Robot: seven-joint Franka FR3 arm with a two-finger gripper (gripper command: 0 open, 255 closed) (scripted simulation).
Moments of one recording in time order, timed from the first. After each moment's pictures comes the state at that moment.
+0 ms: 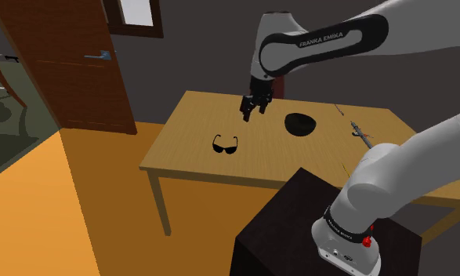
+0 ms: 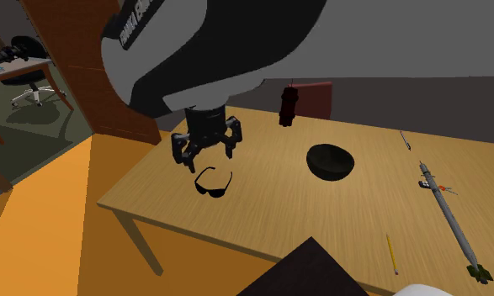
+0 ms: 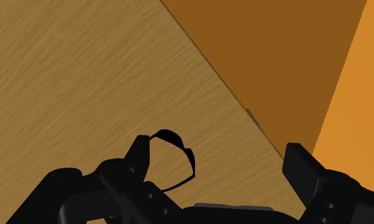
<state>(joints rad) 0.00 -0.45 -0.02 -2.44 -0.01 2.05 0.03</state>
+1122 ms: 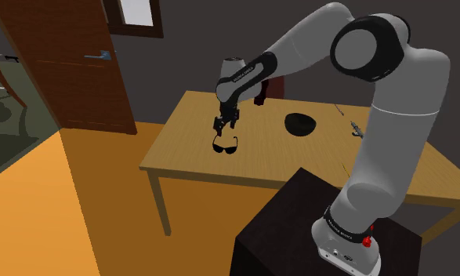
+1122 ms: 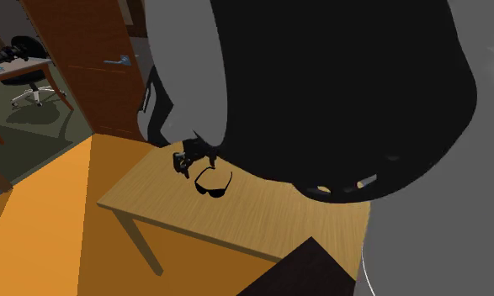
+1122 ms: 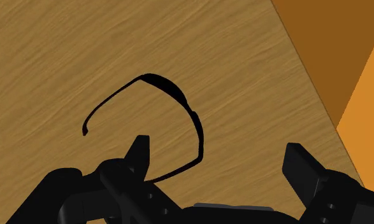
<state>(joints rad) -0.01 0.24 -0.05 -2.10 0.04 2.37 -0.13</state>
